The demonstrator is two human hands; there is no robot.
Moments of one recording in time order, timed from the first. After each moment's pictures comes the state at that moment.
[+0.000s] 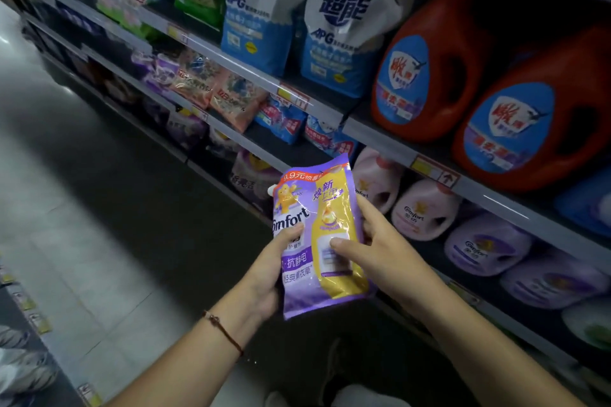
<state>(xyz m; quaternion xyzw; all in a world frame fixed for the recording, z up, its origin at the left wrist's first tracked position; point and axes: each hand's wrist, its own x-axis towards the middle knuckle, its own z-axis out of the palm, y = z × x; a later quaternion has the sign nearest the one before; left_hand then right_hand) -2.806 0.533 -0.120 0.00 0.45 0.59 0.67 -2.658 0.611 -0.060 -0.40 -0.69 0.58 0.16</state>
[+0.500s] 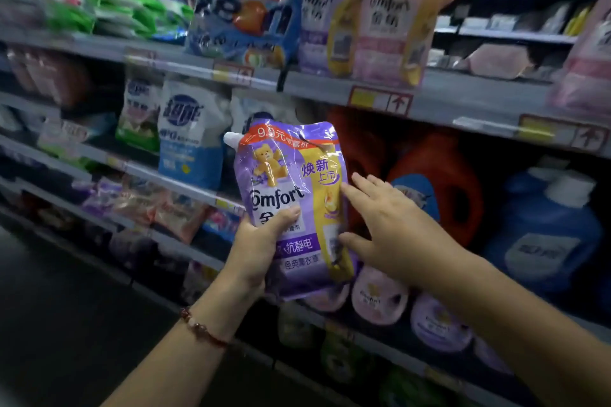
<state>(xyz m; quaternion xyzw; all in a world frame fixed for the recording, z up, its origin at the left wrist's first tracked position) -2.786 0.672 0.013 0.29 0.47 0.68 0.48 -2.605 0.716 0.084 -0.41 -0.91 -0.01 0.09</state>
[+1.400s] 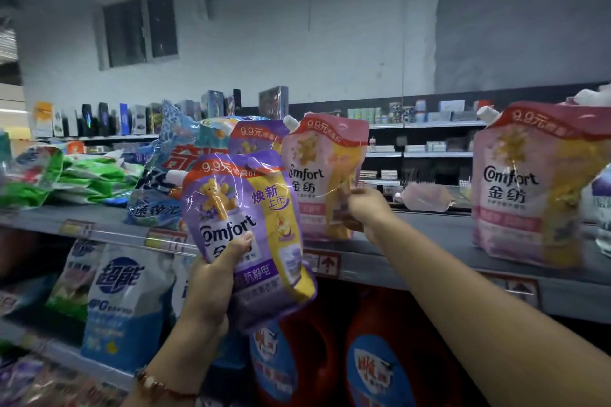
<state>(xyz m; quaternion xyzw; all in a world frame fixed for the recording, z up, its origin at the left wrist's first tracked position) -2.760 0.810 0.158 0.37 0.37 0.77 0.36 -2.583 0.955 0.232 -0.48 -0.56 0.45 0.51</state>
